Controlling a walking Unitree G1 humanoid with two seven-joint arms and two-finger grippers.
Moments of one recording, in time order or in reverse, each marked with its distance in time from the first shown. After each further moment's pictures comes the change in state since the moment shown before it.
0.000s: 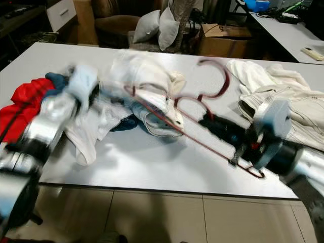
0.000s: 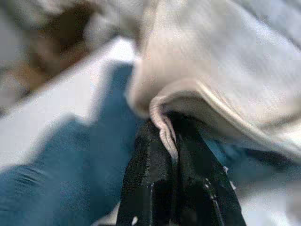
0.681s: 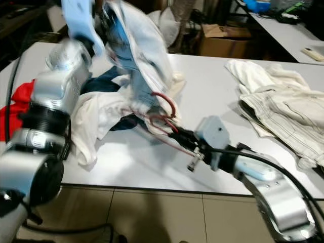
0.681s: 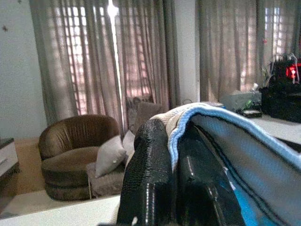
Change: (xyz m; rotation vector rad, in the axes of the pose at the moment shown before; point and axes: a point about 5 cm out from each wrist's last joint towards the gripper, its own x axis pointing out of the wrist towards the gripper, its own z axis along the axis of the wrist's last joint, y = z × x) left arm -0.003 0.026 0.171 -0.333 -0.598 0.242; right arm 0.047 0.021 -0.060 -0.129 0.186 0.116
